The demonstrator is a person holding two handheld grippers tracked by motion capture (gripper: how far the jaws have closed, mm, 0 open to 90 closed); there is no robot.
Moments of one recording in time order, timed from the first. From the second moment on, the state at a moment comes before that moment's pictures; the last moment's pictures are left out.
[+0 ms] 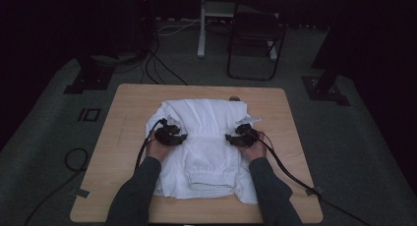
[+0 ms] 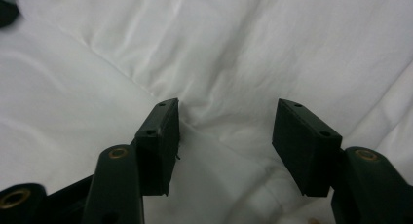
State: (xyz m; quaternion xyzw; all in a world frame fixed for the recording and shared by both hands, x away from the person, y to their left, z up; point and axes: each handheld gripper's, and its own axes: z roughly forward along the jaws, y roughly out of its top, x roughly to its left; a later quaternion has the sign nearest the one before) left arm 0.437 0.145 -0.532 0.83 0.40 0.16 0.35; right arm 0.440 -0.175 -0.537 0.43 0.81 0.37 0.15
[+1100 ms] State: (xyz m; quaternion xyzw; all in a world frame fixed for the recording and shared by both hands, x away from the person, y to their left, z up) left arm 0.327 0.153 -0.525 0.83 0.38 0.15 0.37; right arm 0.323 -0.188 -0.548 0.40 0.81 0.39 0.15
